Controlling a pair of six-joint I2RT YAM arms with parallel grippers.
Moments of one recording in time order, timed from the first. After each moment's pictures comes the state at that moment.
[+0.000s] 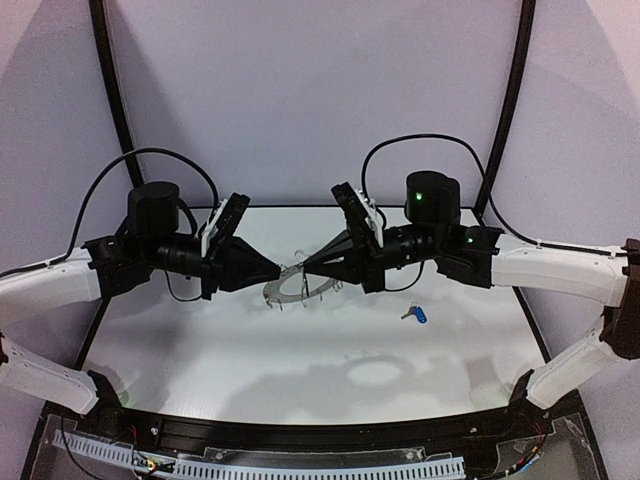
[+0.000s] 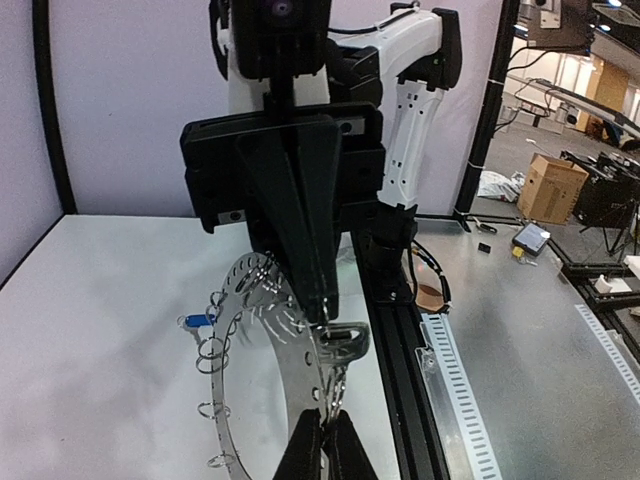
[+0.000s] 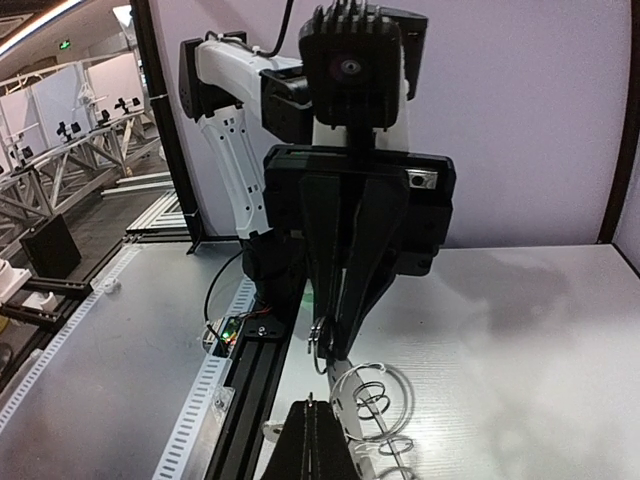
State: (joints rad) left arm -0.76 1.19 0.92 0.03 0.86 0.12; right arm 0.90 1.41 1.08 0.19 -0.84 -0.03
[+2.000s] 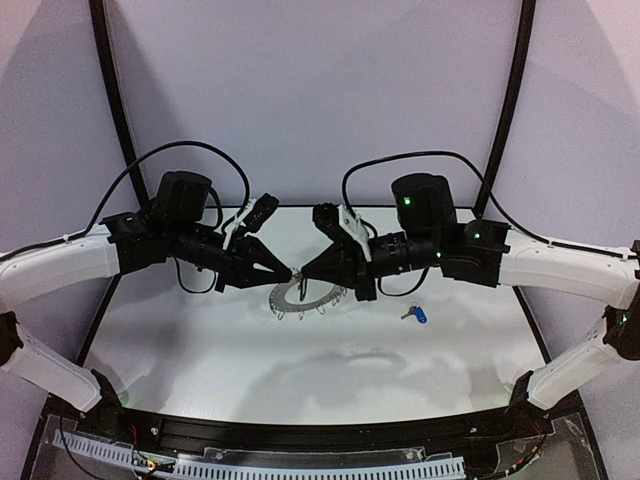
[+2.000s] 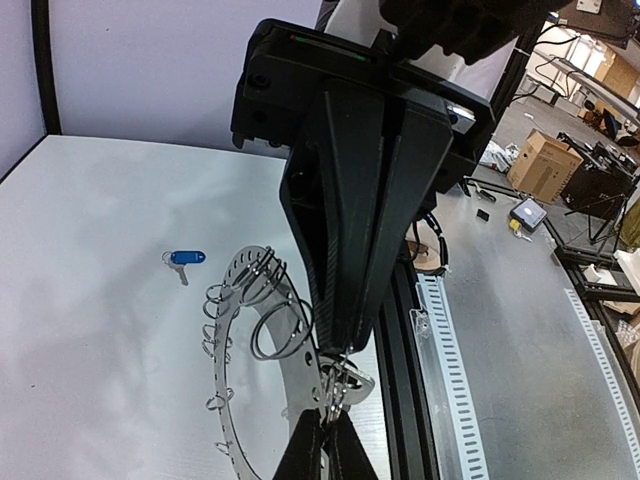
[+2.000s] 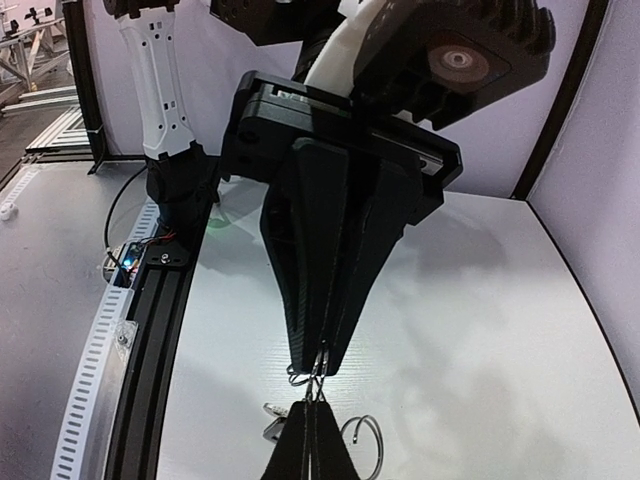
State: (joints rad) left arm -0.76 1.34 1.11 -0.26 0.85 0.18; right arm 0.99 1.39 1.16 -0.12 -0.49 -0.32
